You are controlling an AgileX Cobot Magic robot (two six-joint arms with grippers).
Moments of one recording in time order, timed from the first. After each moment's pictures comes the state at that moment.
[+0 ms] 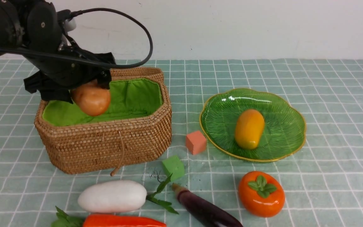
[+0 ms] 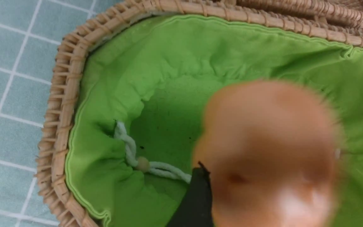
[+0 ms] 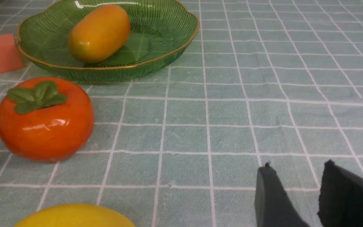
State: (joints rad) right arm 0.04 -0.01 0.02 -0.05 0.36 0.05; left arm -0.25 1.70 -1.48 0.14 0.78 -0.65
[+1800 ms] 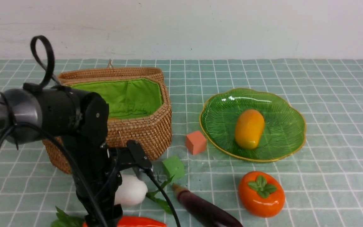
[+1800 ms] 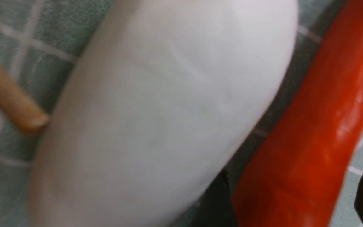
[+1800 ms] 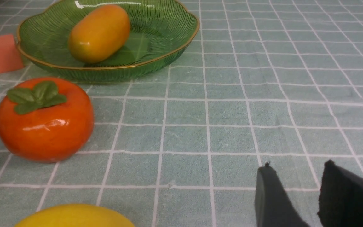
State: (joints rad) right arm 0.04 -0.01 0.02 -0.05 0.36 0.05; left arm -0.41 1.81 -1.12 -0.10 1.01 0.73
